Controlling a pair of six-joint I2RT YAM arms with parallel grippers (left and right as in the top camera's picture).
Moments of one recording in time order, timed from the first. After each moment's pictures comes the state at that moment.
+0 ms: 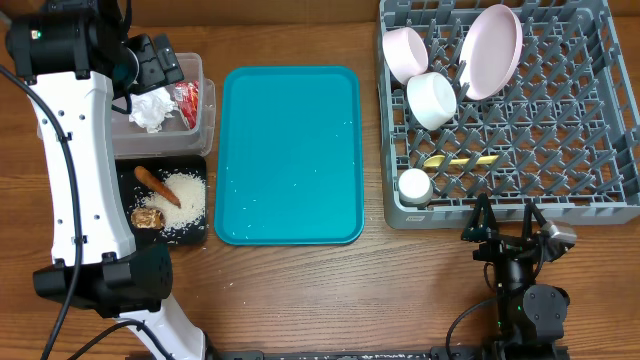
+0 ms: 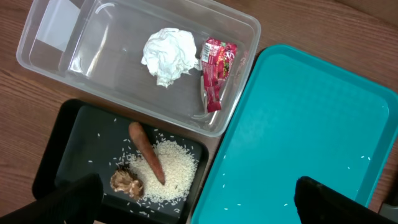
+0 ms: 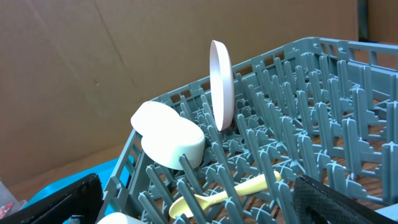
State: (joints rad) left arm 0.10 1.92 2.34 -1.52 -0.09 -0.30; right arm 0.05 0.01 0.02 -0.02 0.11 0.38
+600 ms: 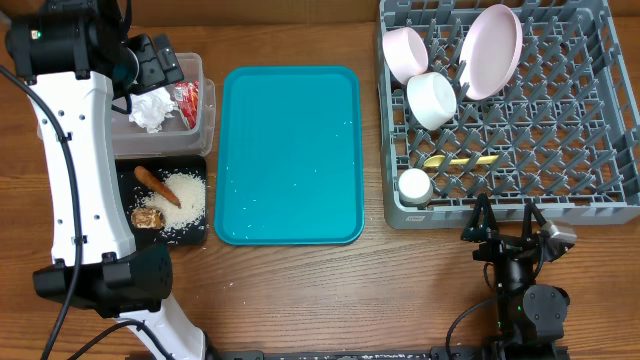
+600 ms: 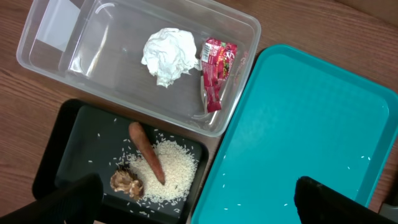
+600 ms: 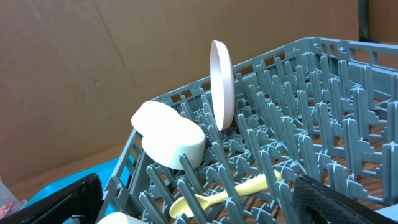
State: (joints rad) left arm 0.10 1.92 2.34 -1.52 -0.09 -0.30; right arm 0.05 0.01 0.02 -0.02 0.11 0.38
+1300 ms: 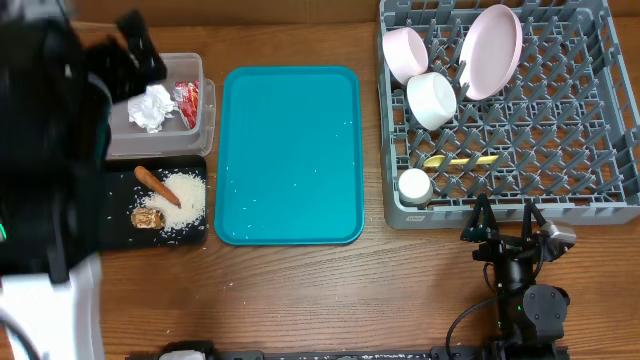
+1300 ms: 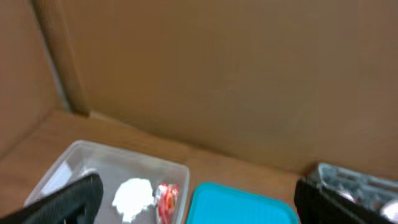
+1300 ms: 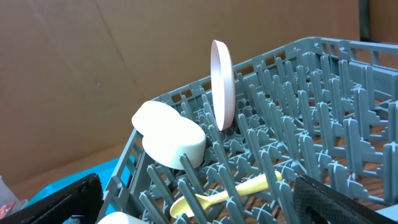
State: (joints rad) left arm 0.03 1.25 1.77 -0.81 -0.10 -0.24; right arm 0.05 0.01 0.02 -0.02 0.11 0.38
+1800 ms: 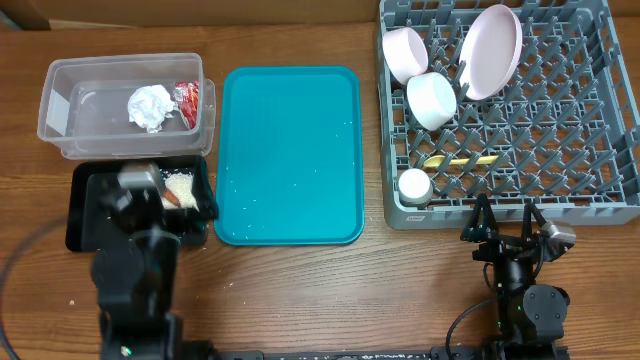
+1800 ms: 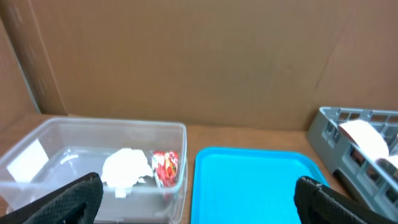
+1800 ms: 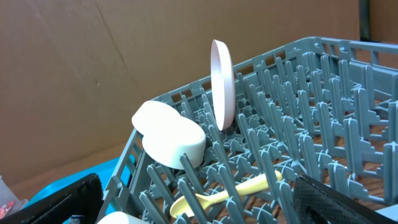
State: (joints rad) left arm 0.05 0.50 0.51 -0.09 0.03 -0.08; right arm 0.05 0.01 0.02 -0.02 0.11 0.38
